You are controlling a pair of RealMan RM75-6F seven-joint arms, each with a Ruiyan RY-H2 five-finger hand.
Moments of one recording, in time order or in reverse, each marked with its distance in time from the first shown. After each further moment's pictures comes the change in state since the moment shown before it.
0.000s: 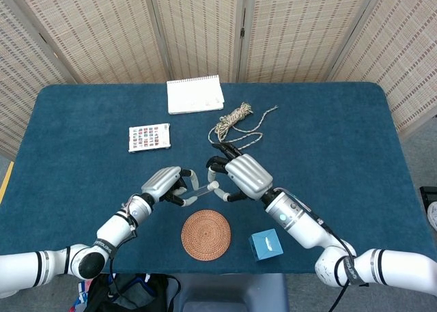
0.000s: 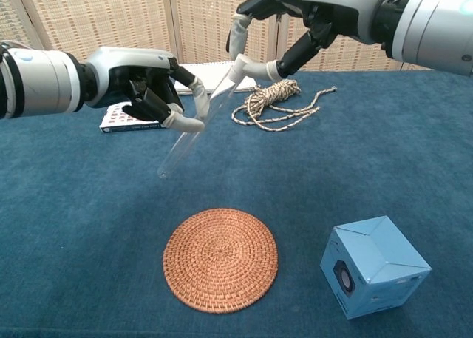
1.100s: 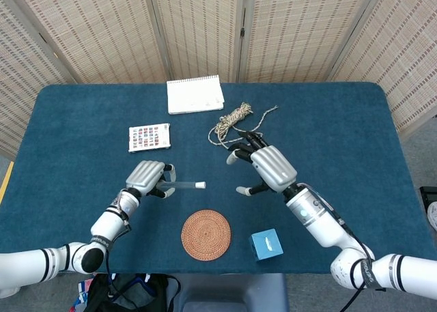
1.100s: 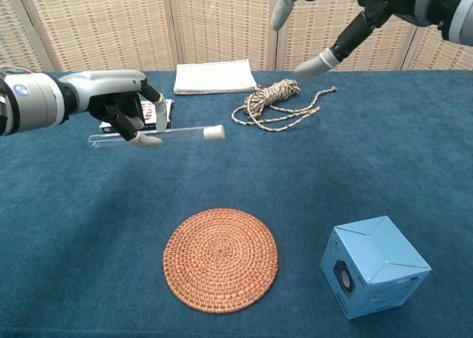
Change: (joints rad) left arm -0.004 -0.080 0.110 0.195 -0.011 0.109 0.275; right arm -0.084 0.085 -0.006 -0.012 0.002 0.076 0.046
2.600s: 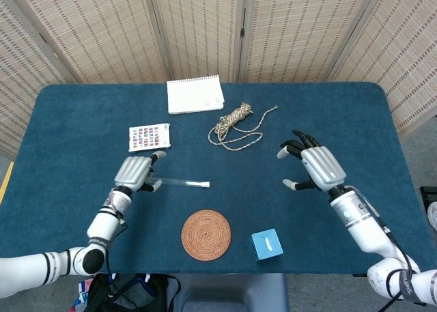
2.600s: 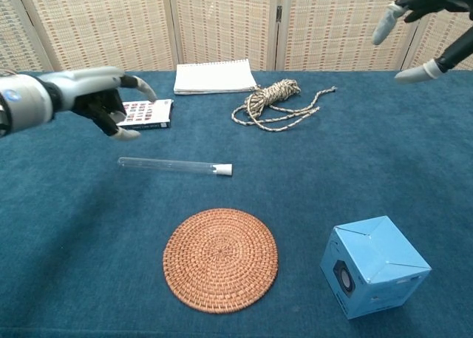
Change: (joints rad) left arm 0.076 0.001 -0.022 -0.005 -0.035 0.141 0.126; right arm -0.149 0.171 -0.070 0.029 0.004 0.012 0.049
